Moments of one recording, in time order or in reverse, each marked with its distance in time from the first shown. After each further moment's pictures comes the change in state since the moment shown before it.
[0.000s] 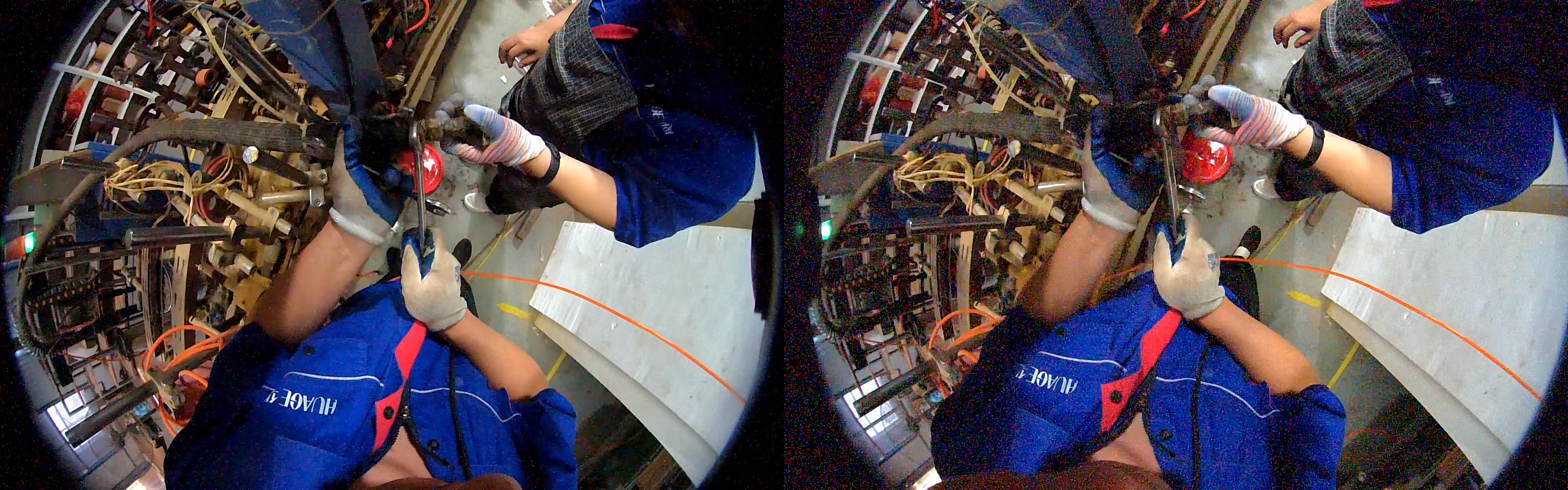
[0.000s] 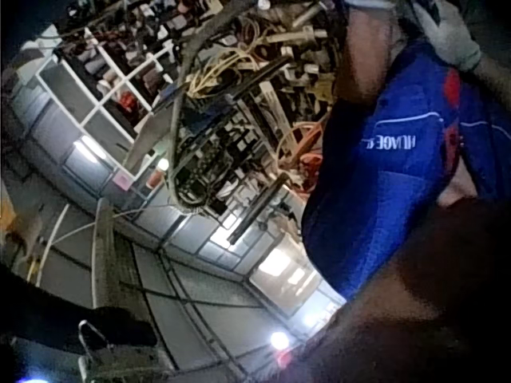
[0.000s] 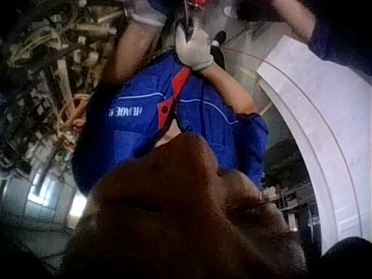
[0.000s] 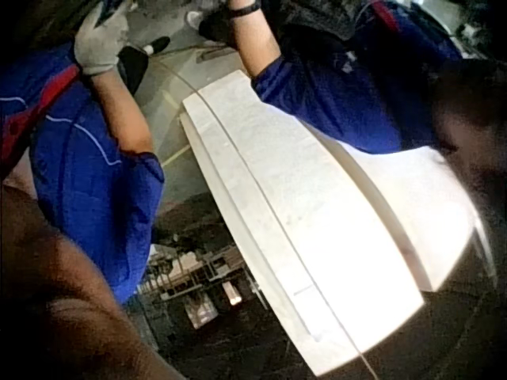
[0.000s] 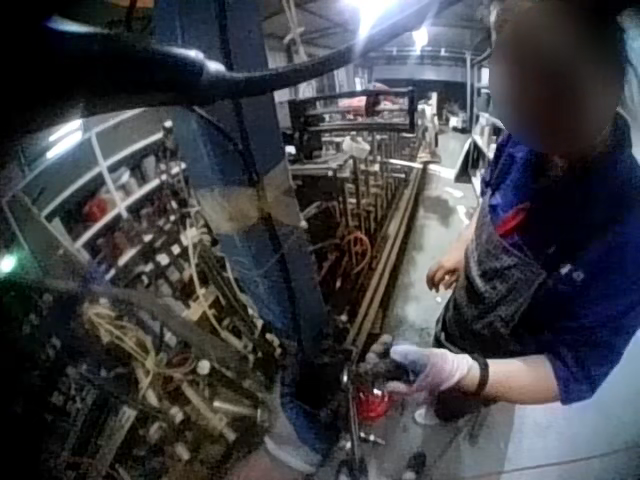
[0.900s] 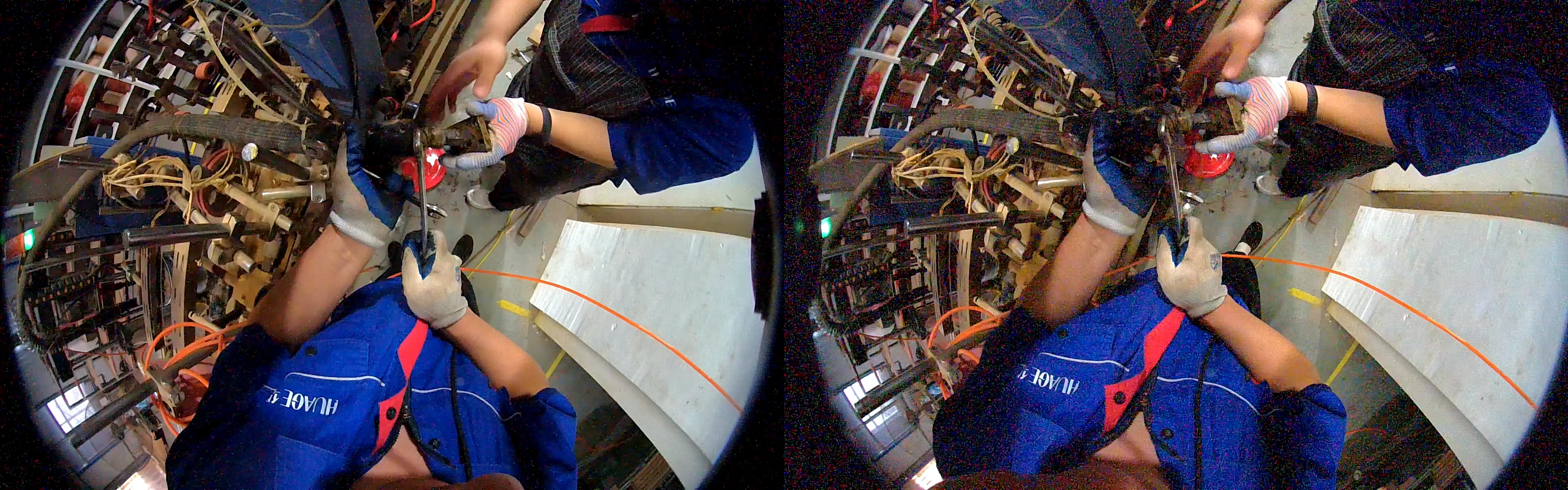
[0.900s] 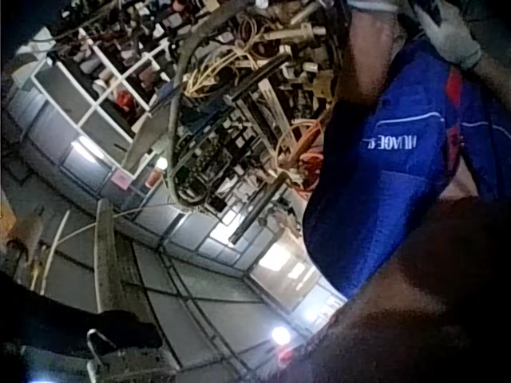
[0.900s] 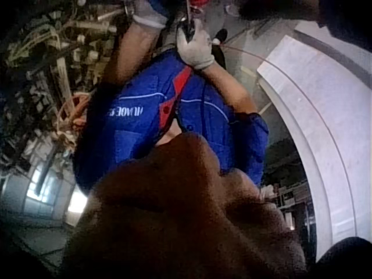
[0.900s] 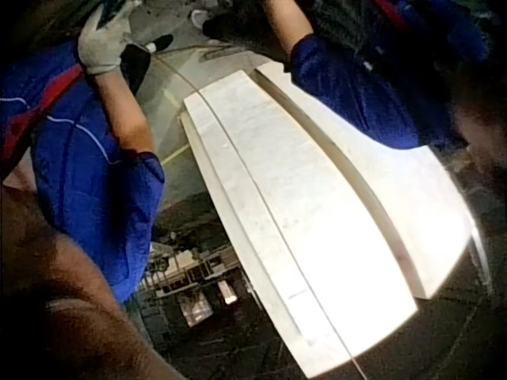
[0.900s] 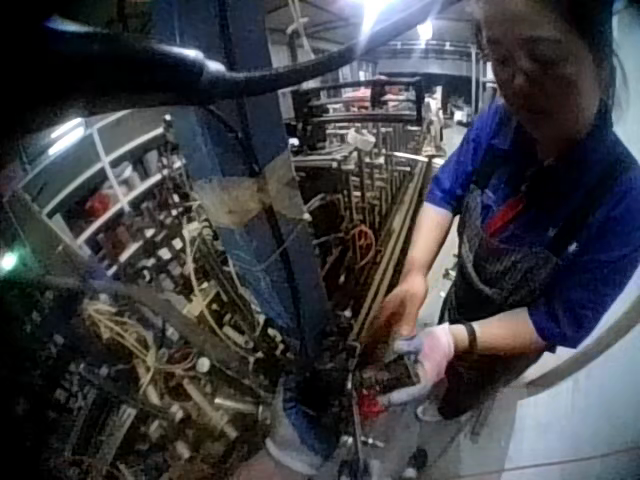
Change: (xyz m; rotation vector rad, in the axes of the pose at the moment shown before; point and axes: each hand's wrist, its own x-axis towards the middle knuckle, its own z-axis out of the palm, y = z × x) left_hand -0.002 -0.005 -0.017 -0.013 0.073 0.075; right_hand 0.001 0.009 0.001 0.085 -0.104 0.126
